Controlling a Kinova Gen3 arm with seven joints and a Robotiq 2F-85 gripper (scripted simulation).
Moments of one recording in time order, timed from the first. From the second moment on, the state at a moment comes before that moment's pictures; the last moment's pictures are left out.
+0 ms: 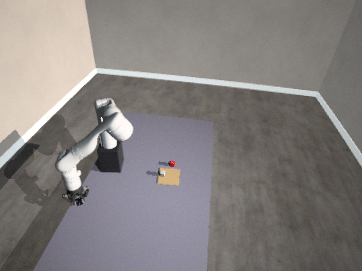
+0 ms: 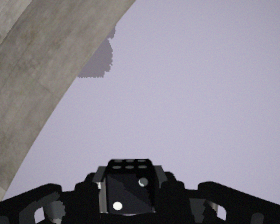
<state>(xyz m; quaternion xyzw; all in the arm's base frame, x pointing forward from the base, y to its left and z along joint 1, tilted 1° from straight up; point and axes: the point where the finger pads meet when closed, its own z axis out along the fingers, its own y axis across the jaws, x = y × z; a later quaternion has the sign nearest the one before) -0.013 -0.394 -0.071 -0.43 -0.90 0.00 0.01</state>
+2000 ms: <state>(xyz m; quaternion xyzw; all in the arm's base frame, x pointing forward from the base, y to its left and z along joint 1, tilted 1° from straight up) -0.397 -0.024 -0.078 -0.99 0.10 -0.02 0.02</state>
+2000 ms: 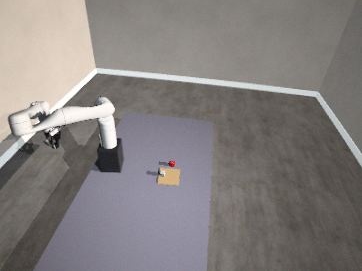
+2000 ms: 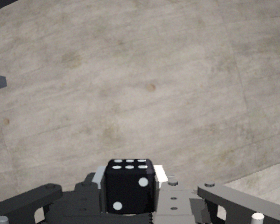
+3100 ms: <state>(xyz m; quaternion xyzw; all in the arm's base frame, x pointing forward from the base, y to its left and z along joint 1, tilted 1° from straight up) -0.294 0.278 -0.080 -0.71 0.71 -0.02 0.01</state>
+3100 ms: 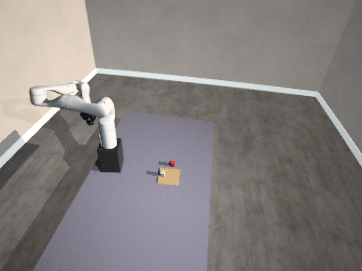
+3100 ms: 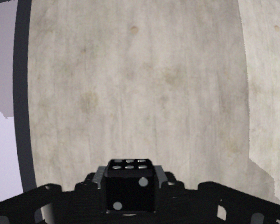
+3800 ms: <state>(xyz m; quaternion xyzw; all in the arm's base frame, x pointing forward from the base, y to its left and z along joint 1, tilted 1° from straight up) -0.126 0.393 -0.081 -0.35 0.93 -0.01 0.01</state>
